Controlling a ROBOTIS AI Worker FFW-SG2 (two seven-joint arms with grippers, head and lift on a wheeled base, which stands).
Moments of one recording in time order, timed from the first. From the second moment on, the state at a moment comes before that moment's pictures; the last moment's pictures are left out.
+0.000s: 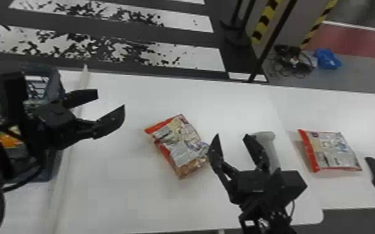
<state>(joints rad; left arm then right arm) 0.19 0.00 0.08 -2.09 0.01 0.63 -0.83 0.66 0.00 0.04 -2.04 -0.03 -0.10 0.01</state>
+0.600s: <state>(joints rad) 0.39 0.00 0.47 -2.28 0.20 0.56 -0.82 0.62 0.00 0.07 -2.02 0.00 -0.03 0.14</state>
